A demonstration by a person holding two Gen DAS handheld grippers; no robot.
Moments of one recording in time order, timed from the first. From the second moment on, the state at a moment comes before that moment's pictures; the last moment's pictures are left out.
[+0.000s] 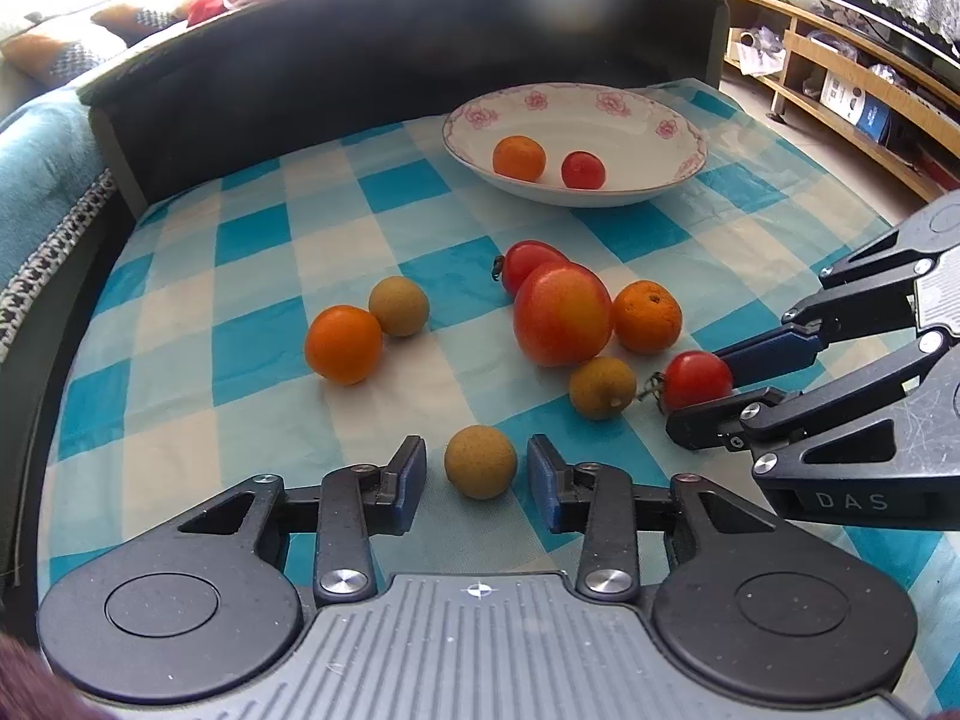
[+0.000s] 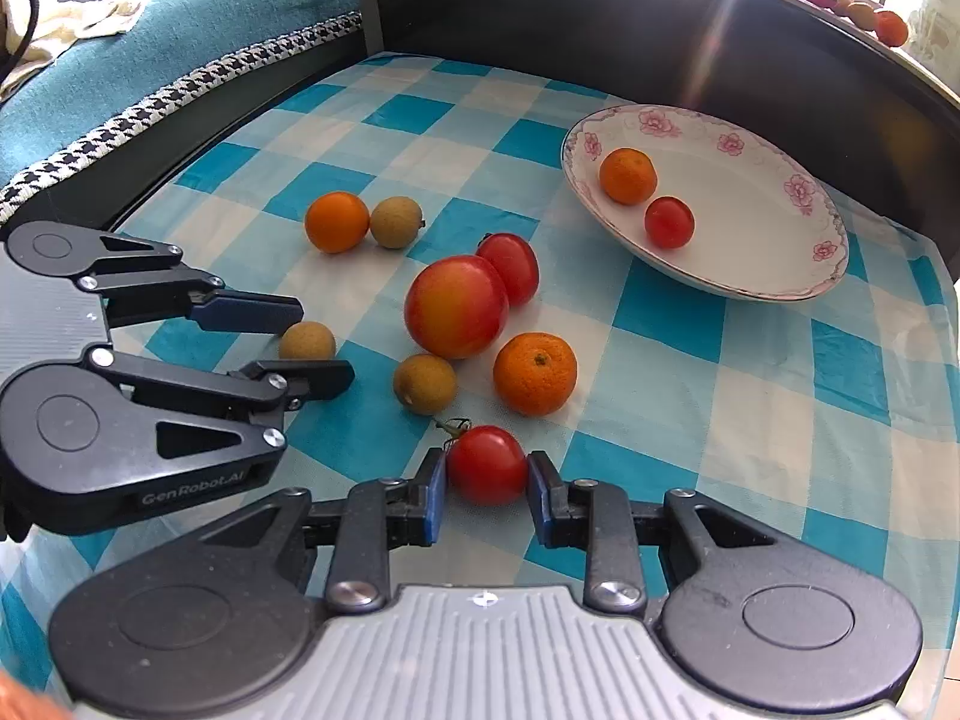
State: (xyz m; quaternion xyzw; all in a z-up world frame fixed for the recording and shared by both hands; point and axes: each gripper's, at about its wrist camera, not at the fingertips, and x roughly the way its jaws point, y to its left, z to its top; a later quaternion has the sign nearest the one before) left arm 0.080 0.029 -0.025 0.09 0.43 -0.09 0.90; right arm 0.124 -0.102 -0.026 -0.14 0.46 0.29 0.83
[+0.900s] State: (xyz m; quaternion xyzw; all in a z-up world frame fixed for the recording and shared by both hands) left arm 0.077 0.018 0.002 0.07 0.39 -0.11 0.91; right arm 0.113 -0.111 0.003 -0.12 0.43 0.28 0.85
